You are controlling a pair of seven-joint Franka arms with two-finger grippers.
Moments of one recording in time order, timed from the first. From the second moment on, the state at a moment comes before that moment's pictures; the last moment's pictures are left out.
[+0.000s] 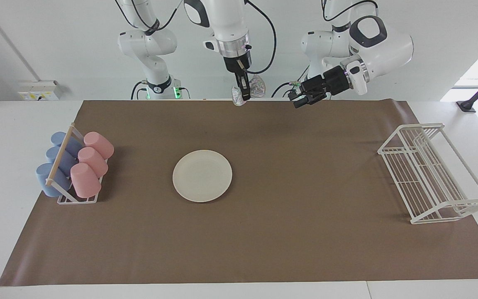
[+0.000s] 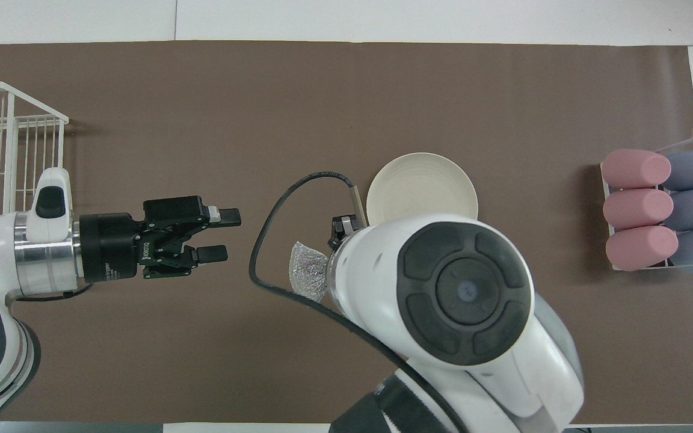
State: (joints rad) left arm -0.24 -0.29 -0.04 -2.22 -1.17 2.02 -0.23; right arm 0.10 0.01 0.61 -1.68 0.12 1.84 2.11
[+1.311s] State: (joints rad) left arm -0.32 -0.26 -0.03 -2.19 -1.17 1.88 -0.30; right arm 0.12 0.01 0.60 -1.69 0.11 1.84 2.12
